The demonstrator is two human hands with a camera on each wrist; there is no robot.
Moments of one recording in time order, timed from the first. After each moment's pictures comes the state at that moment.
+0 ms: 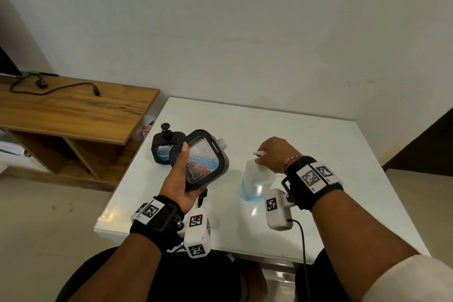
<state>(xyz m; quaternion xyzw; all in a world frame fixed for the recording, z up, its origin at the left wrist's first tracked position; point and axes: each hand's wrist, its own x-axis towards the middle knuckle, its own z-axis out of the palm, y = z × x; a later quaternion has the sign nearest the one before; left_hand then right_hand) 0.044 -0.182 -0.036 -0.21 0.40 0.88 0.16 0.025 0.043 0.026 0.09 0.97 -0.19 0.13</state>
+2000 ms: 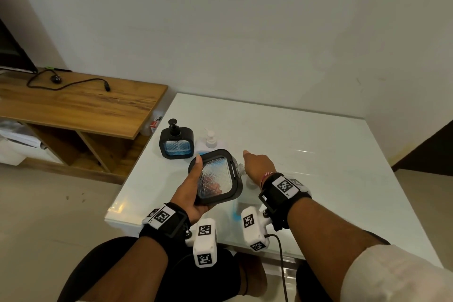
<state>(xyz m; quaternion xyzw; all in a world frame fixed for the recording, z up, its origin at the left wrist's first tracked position) 0.058 -0.184 -0.081 -0.24 0.43 0.83 0.26 0.035 -0.007 -0.018 0.25 0.86 -0.41 0.17</state>
